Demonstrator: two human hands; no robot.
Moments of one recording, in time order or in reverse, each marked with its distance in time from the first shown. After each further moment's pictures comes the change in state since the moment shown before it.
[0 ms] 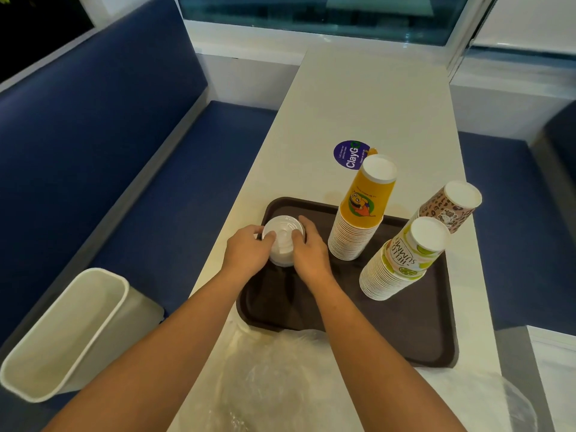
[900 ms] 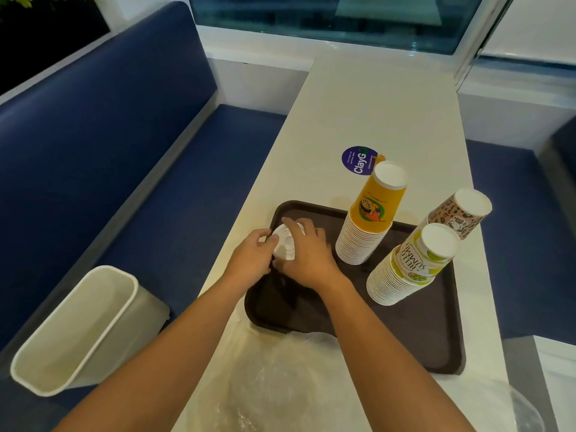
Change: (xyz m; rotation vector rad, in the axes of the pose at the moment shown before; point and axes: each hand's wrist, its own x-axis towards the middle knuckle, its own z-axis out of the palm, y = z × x) left_hand -0.014 -0.007 -0.013 -0.256 -0.141 -0.069; right_hand 0.012 0.001 0.002 -0.735 -0.207 -0.363
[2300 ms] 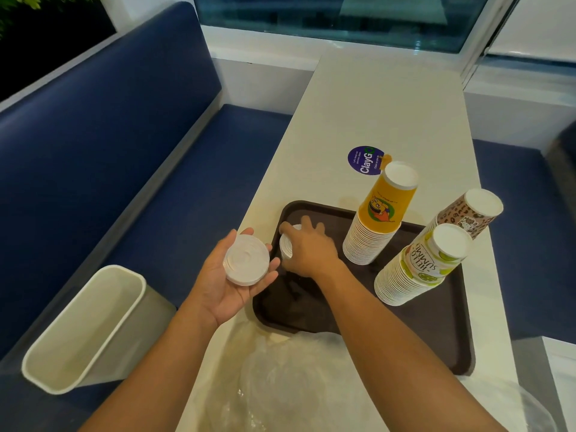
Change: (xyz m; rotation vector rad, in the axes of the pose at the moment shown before) left_hand -0.050 -0.021 -0.050 -1.183 -0.295 -0.241; right_hand 0.018 -0.018 -0.003 -0.343 -0.130 -0.001
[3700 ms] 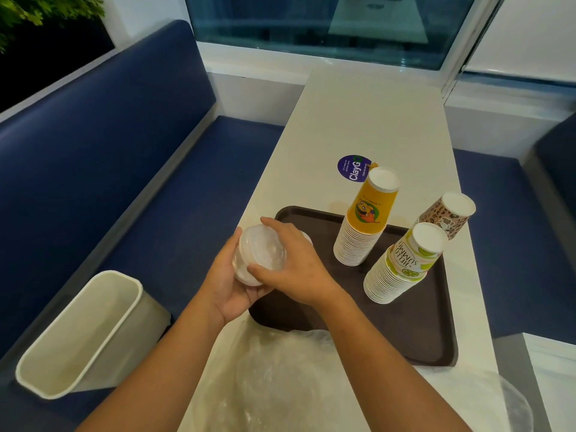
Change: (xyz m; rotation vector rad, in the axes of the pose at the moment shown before) left_hand -0.013 -0.007 0.026 0.153 -0.018 0.015; right_hand -0.081 -0.034 -0.031 0.762 0.200 -0.192
